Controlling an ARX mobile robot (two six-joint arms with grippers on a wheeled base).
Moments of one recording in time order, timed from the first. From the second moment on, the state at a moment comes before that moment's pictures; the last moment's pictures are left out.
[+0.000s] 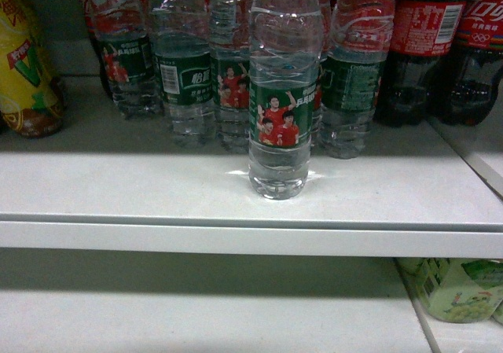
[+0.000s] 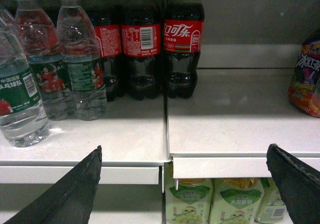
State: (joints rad) left arm 0.00 0.01 0.01 0.00 0.00 0.00; right arm 0.00 0.00 0.01 0.00 0.00 0.00
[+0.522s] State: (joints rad) left arm 0.00 0.01 0.01 0.00 0.00 0.00; right arm -0.04 0.31 0.18 0.10 -0.12 0.16
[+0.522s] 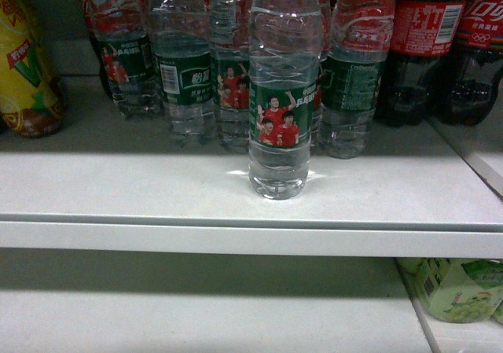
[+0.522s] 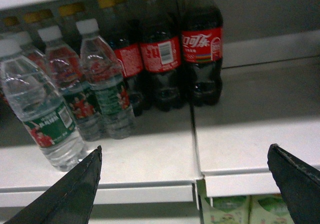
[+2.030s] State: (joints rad) left arm 0.00 0.01 0.01 0.00 0.00 0.00; right arm 0.54 1.48 0.63 0.62 0.01 0.05
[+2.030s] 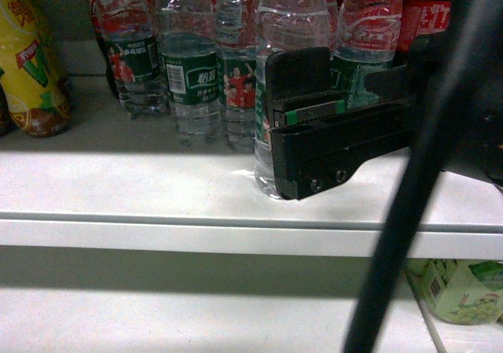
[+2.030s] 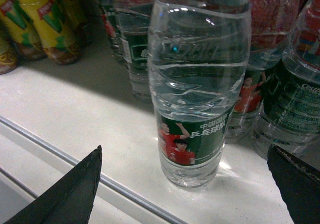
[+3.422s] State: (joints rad) left arm 0.00 0.01 0.01 0.00 0.00 0.00; right arm 0.58 1.75 0.89 0.54 0.14 0.16
